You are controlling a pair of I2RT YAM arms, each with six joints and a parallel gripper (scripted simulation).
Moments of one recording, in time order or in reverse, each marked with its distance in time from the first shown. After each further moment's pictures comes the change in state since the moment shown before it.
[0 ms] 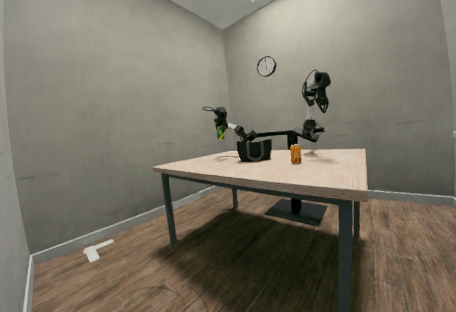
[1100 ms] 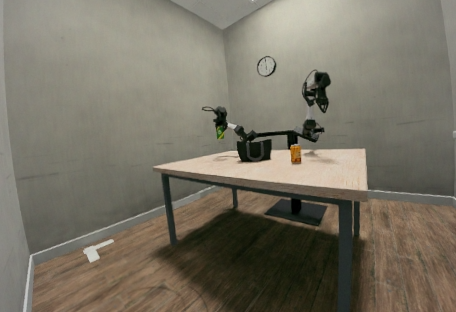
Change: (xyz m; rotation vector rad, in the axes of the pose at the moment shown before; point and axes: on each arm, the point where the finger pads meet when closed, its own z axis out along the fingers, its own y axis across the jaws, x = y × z) left arm 0.000 0.000 0.000 0.000 0.000 0.000; right arm 0.001 -0.005 -0.001 0.024 -0.001 0.054
